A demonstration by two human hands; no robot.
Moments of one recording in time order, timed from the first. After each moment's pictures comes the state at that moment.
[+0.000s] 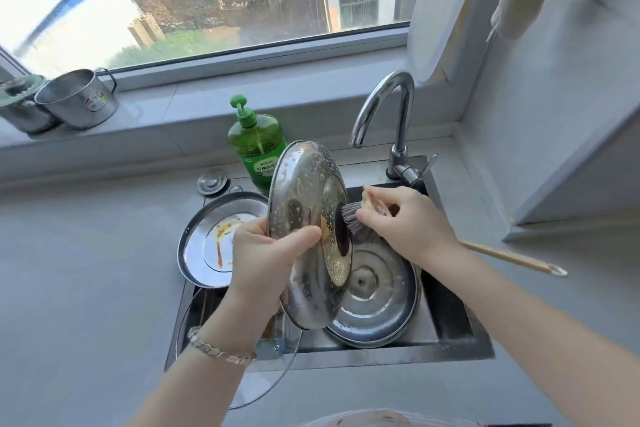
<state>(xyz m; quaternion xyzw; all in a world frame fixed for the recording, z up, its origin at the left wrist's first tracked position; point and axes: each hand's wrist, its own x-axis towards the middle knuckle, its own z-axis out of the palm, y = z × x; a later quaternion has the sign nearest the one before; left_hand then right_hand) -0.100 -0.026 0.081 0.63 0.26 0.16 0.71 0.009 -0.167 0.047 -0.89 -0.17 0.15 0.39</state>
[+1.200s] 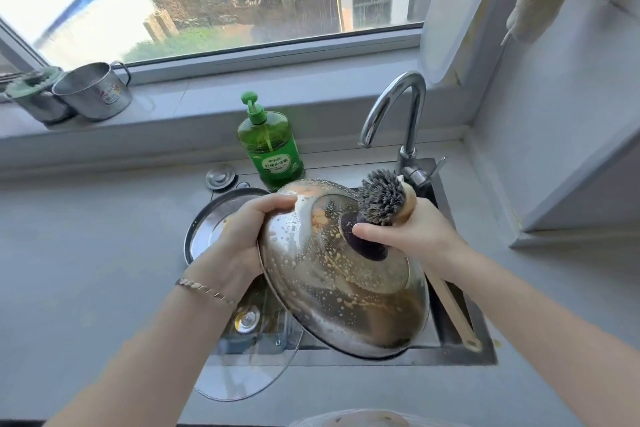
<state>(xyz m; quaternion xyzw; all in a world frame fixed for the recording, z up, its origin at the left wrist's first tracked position) -0.078 0.010 0.091 0.46 0.39 -0.07 0.79 0.005 -0.176 0.052 -0.78 -0.18 0.26 0.55</state>
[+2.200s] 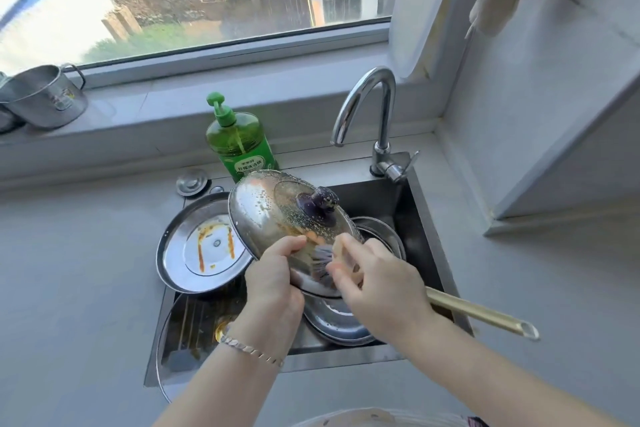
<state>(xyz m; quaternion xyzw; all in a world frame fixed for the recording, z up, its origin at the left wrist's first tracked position) -0.074 -0.043 0.030 0.36 0.48 0.08 0.79 -0.054 -0.177 0.025 -0.92 -0.26 0.09 0.29</state>
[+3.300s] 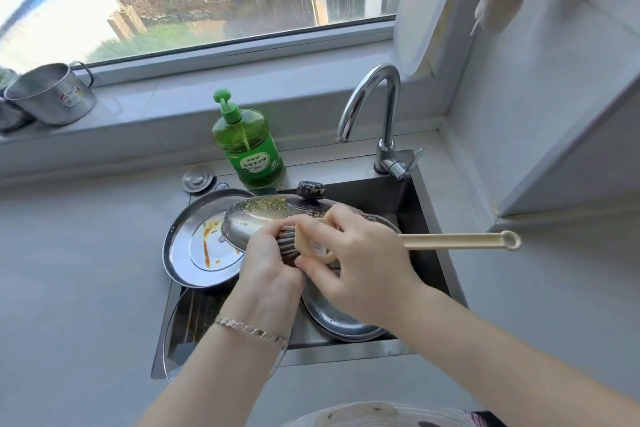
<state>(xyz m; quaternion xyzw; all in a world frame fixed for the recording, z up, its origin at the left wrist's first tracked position) -0.071 -0.040 0.068 0.25 0.52 0.03 0.82 -0.050 -0.152 0.051 -0.85 -0.42 -0.08 0.32</state>
